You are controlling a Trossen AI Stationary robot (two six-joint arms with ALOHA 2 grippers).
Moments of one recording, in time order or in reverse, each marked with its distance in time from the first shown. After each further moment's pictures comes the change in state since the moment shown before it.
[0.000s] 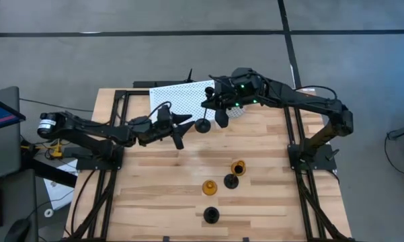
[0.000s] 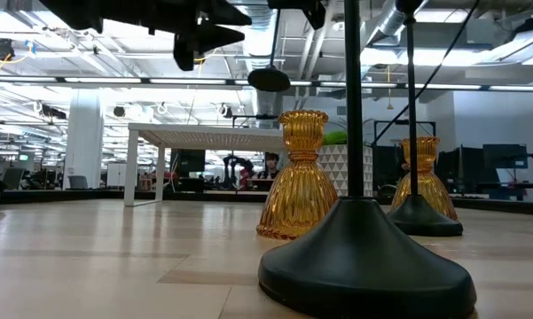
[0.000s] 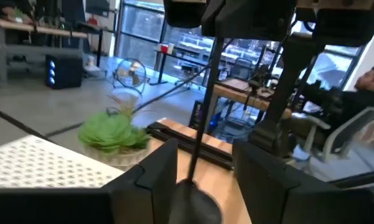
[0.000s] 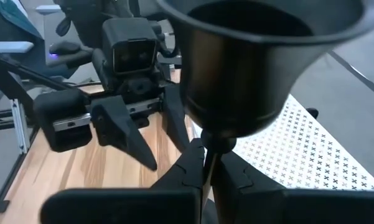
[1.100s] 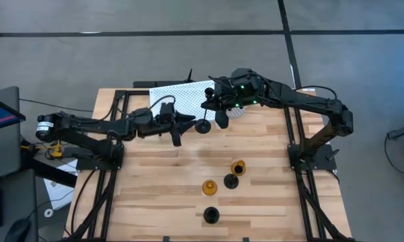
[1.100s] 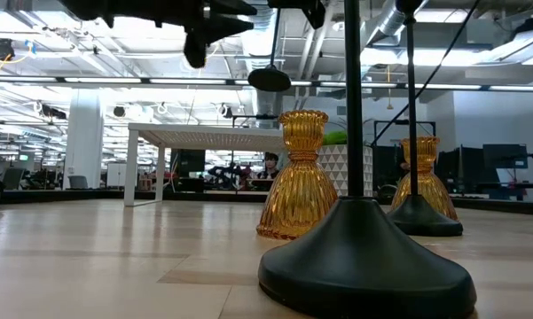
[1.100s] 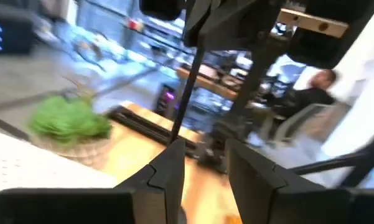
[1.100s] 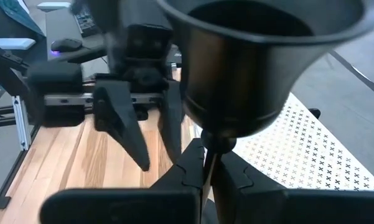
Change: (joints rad) left arm 0.112 -0.028 0.081 -0.172 0.291 -0.156; right arm -0.001 -0.001 0.000 -0.003 0.000 -0.009
